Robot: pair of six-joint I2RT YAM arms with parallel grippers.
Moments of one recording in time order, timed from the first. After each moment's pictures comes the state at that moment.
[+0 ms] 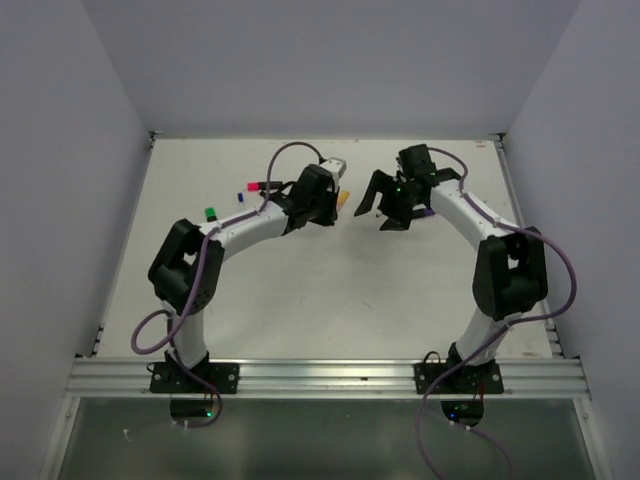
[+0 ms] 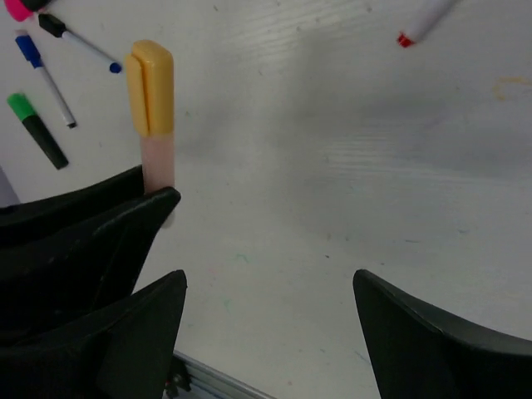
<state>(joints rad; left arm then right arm) -0.67 1.93 1.39 -0.22 -0.05 -0.28 0.26 1.73 1.38 -0.70 -0.31 0.65</state>
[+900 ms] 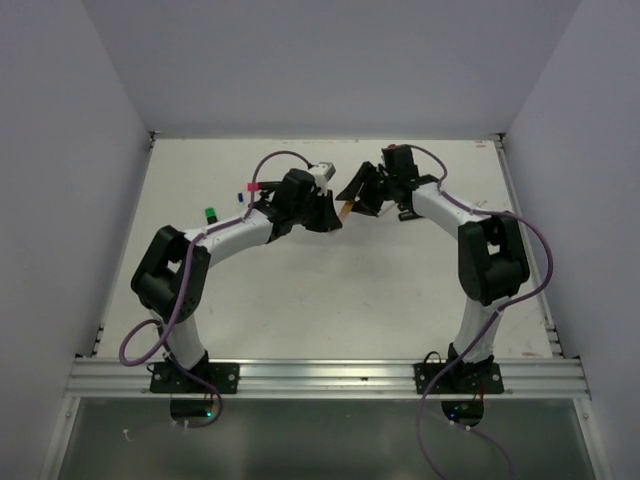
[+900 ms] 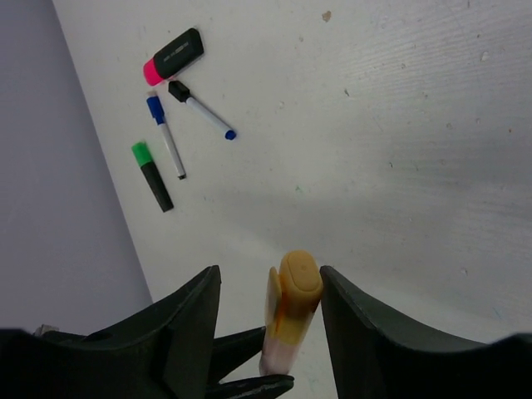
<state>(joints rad) -0.62 1.79 1.21 -0.07 0.24 -0.43 0.34 1.89 1.37 -0.25 -0.40 0.90</state>
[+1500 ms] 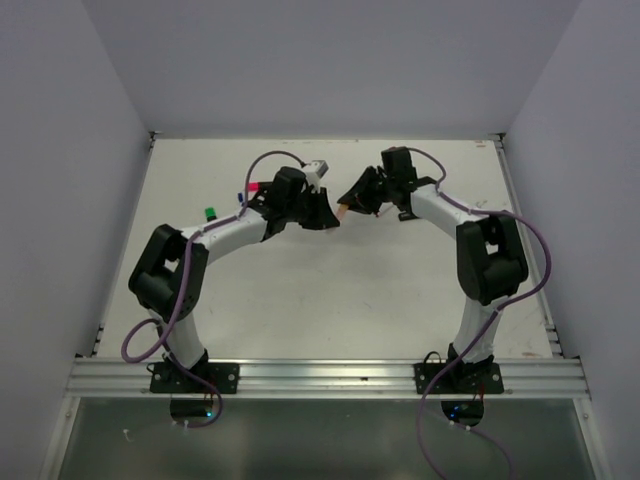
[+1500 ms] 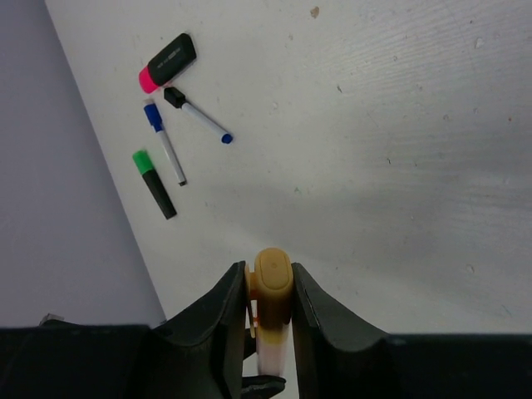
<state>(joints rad) -0.57 1.79 1.19 -0.03 0.34 -0.47 0.34 1.90 1.35 -0.22 -0.39 0.94</state>
